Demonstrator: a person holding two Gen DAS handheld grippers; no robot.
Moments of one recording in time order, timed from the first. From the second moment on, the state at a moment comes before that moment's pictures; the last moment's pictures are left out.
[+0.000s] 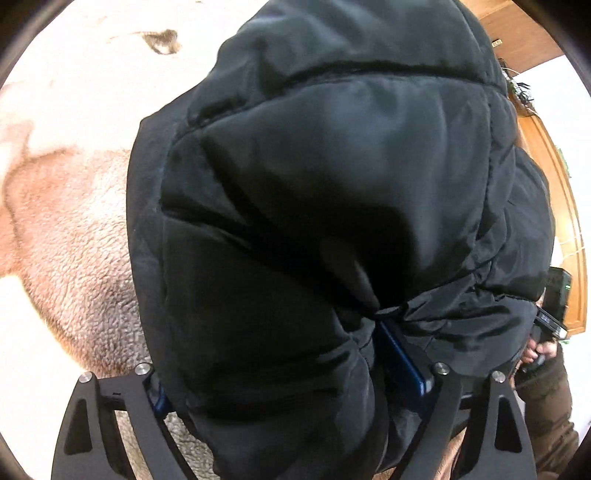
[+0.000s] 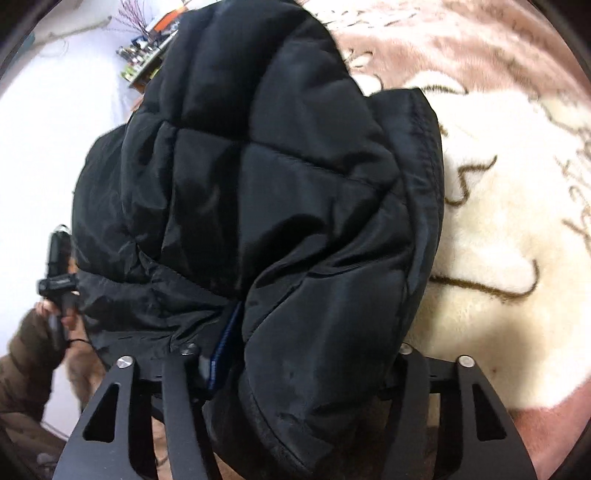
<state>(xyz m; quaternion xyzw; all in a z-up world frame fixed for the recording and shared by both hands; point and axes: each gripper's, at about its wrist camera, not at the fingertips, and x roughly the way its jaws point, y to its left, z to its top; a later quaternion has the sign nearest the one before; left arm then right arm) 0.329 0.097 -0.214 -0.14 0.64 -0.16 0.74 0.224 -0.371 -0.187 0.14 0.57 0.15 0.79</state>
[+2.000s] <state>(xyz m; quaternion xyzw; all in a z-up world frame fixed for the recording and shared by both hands) 0.203 0.137 -0.042 -0.17 0.45 -0.06 0.88 0.141 -0.239 -0.056 0.03 0.39 0.07 0.92</state>
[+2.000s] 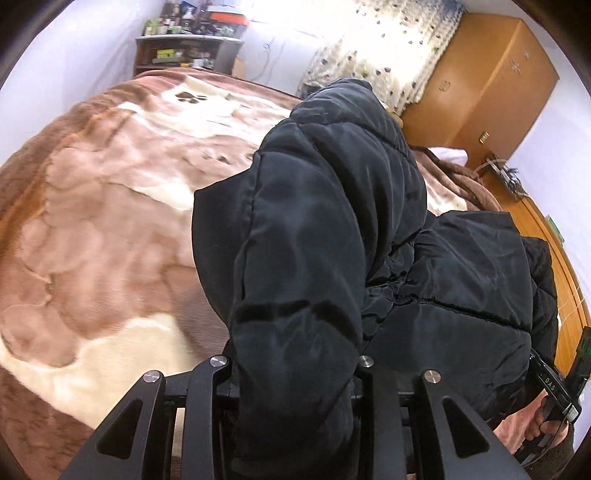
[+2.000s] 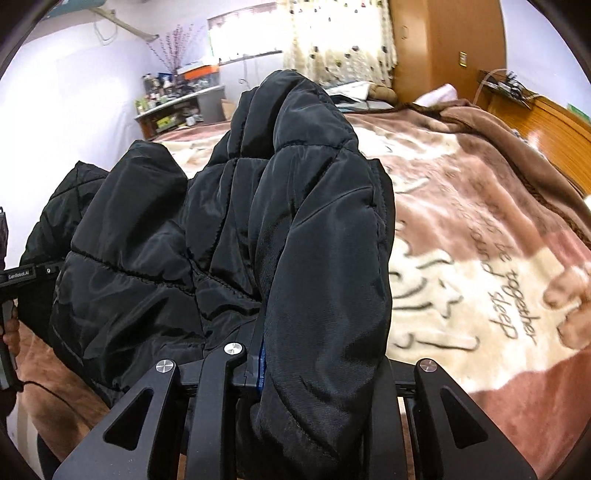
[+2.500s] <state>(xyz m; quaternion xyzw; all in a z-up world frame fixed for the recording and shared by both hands) 0.186 0.256 -0.052 -0.19 0.44 0.03 0.88 0.165 -0.141 -0.078 0.04 0.39 0.14 0.91</state>
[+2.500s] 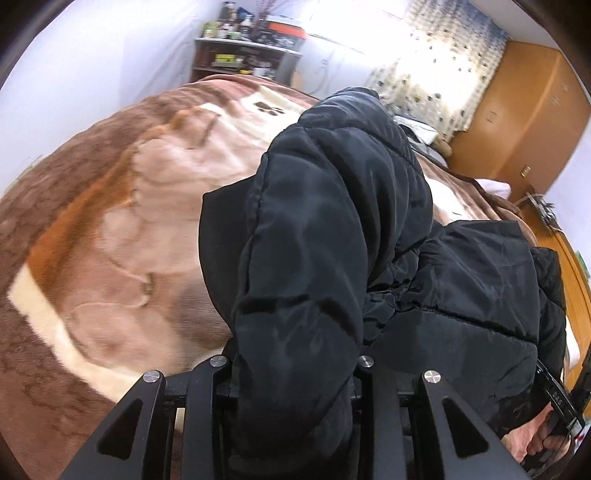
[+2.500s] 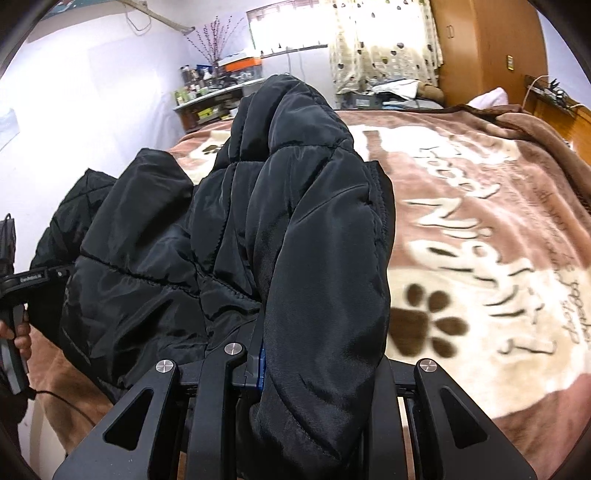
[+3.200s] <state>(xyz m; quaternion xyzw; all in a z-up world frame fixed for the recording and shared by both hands) 0.190 0.319 -0.132 -0.21 0.49 0.07 0.84 0.170 -0.115 -0.146 0.04 0.45 0.10 0.88</state>
